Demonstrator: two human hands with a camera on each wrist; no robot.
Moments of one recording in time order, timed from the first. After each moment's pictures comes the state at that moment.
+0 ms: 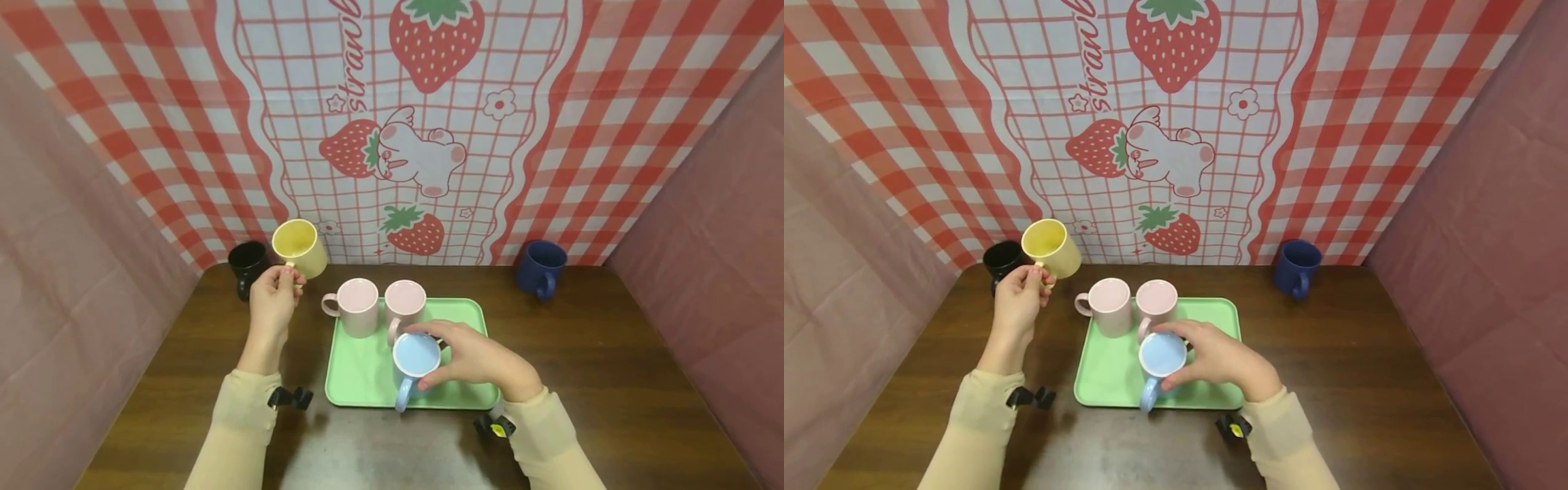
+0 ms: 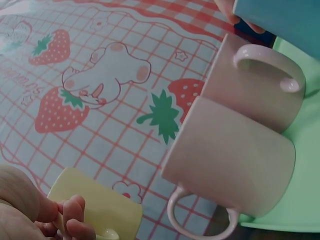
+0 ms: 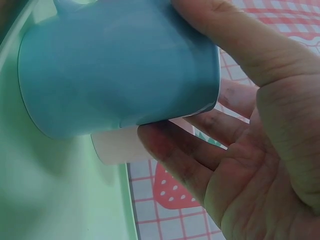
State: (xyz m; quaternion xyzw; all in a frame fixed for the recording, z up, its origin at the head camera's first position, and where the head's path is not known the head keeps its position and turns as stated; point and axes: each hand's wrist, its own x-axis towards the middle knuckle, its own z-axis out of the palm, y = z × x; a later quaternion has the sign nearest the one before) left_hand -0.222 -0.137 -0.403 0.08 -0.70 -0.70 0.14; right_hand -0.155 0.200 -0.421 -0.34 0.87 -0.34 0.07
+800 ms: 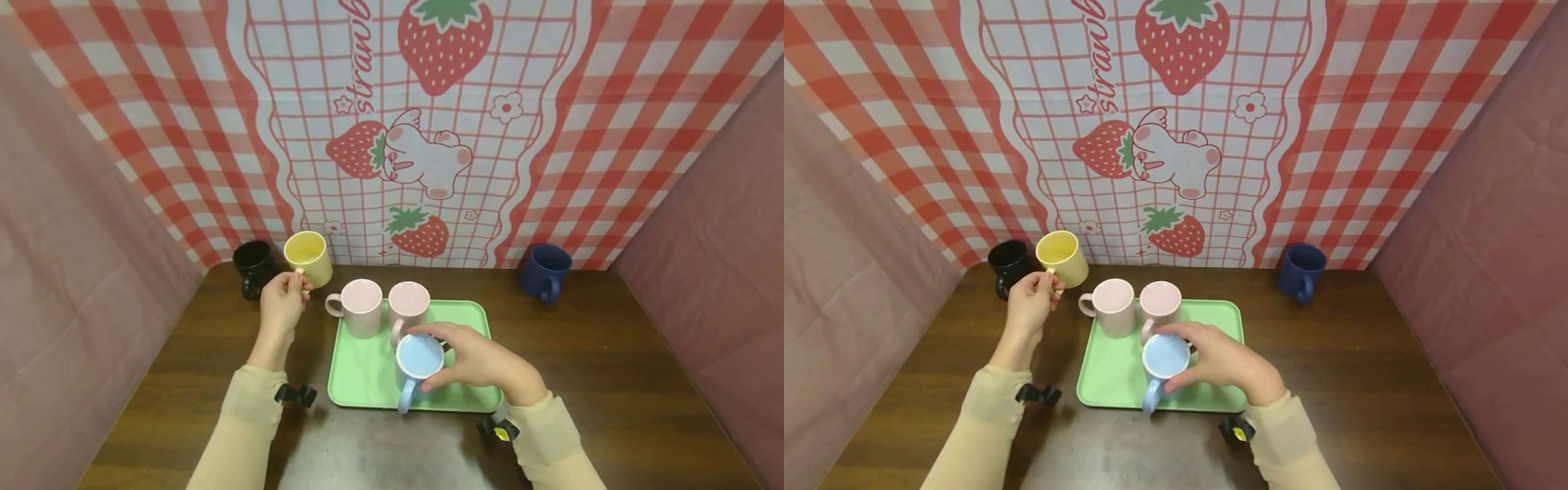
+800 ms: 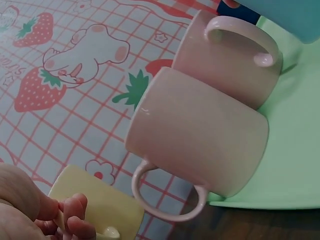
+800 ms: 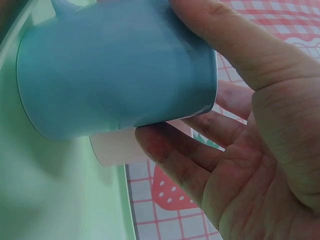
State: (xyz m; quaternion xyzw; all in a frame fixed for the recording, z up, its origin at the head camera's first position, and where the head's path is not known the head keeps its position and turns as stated) left_hand -0.234 -0.144 -0.427 0.10 -0.72 -0.68 0.11; right_hand -0.154 0.199 -0.418 -0.34 0.87 -0.34 0.08
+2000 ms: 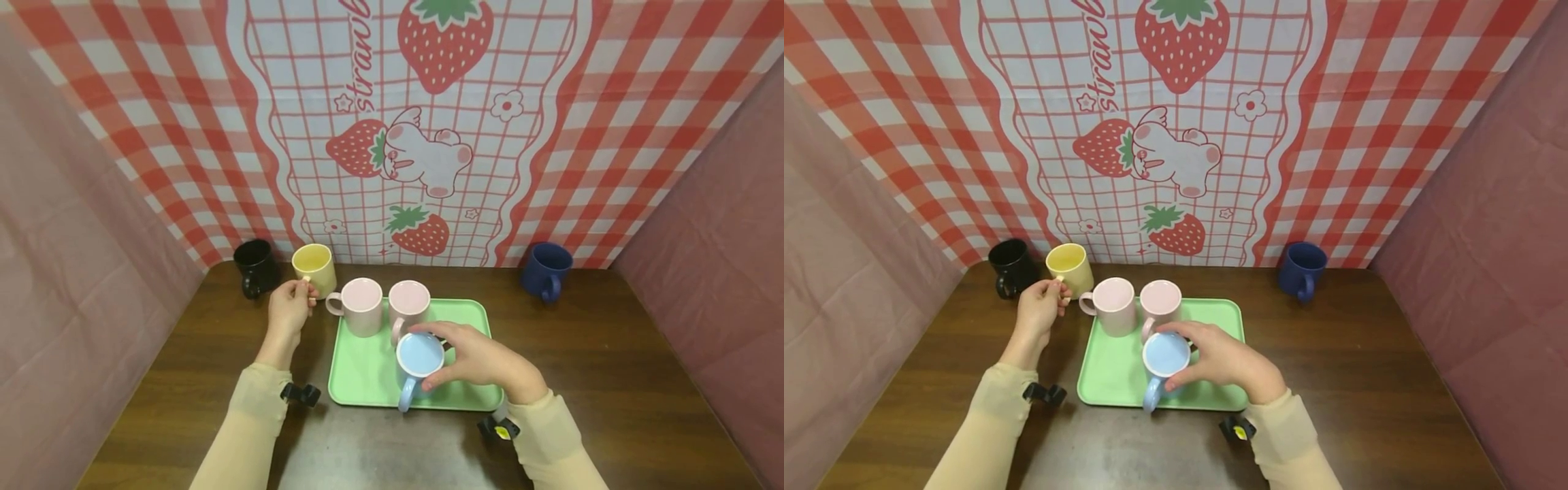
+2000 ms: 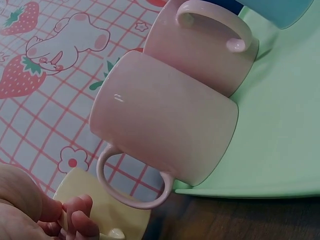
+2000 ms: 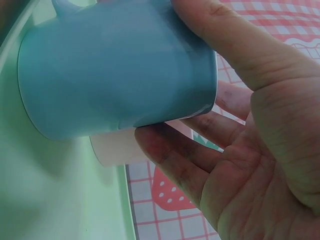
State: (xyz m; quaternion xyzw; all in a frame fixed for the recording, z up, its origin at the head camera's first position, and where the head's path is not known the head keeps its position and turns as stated) left_hand -0.241 -0.141 -0.455 0.11 -0.73 -0.67 0.08; right_hand -0.154 0.199 -0.417 -0.33 0.87 -0.35 0.09
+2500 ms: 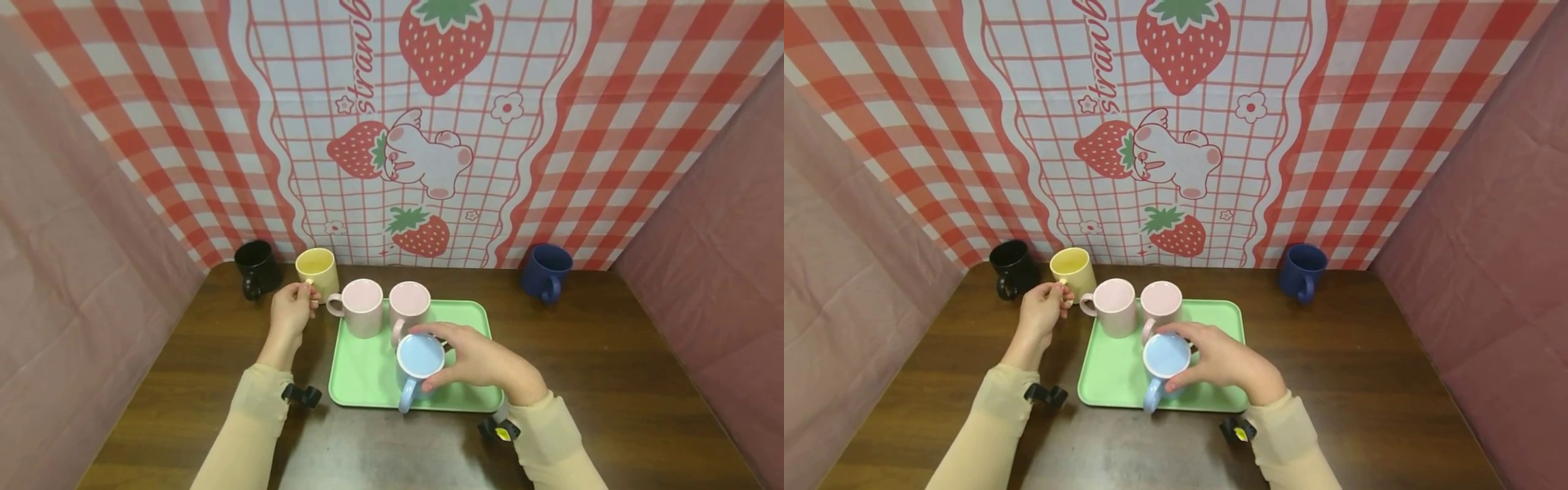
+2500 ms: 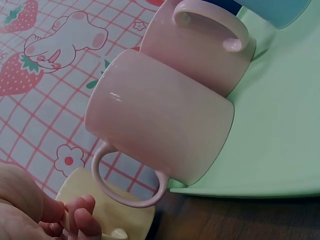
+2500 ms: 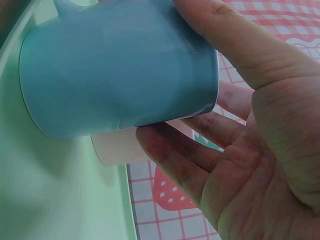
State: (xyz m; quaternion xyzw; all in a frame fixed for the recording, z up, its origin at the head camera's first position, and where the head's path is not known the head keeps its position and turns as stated) left_hand -0.240 -0.140 -0.455 0.12 -0.73 -0.67 0.07; right_hand -0.154 0.199 -0.419 -0.34 0.87 -0.35 0.08
